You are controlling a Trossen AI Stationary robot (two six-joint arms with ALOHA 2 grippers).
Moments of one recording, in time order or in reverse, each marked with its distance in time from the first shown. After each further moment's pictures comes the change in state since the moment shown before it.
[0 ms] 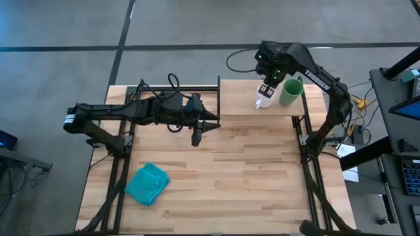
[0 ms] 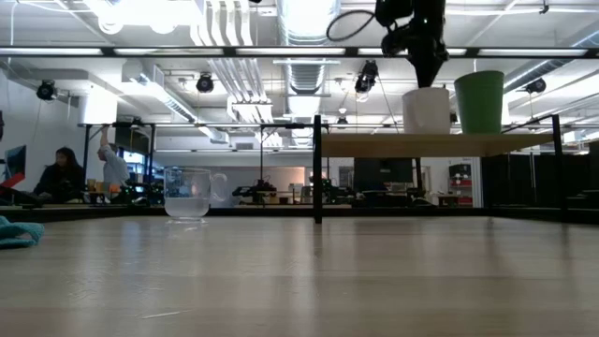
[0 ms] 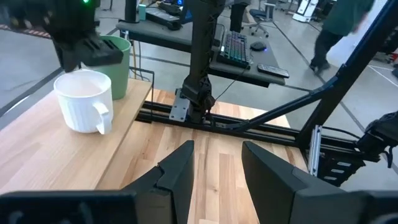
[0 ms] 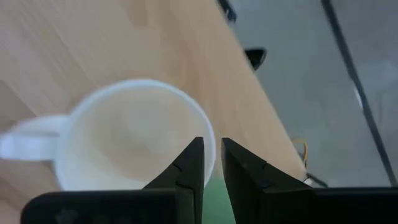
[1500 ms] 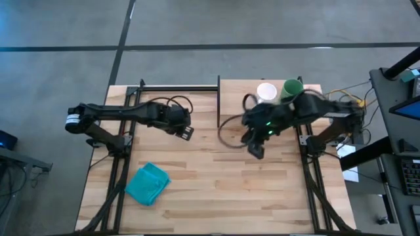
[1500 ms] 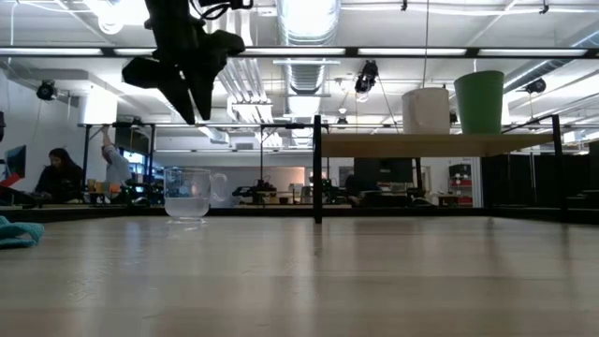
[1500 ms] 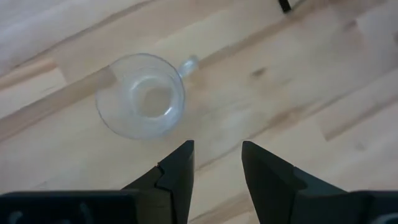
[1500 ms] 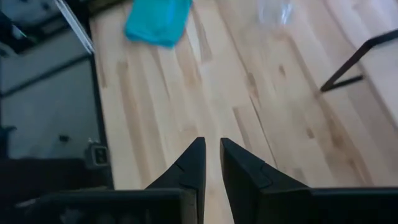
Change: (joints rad) left arm 0.093 0.016 -0.205 -0.776 -0.204 -0.791; right arm 0.835 -0.112 0.042 0.276 -0.223 0.654
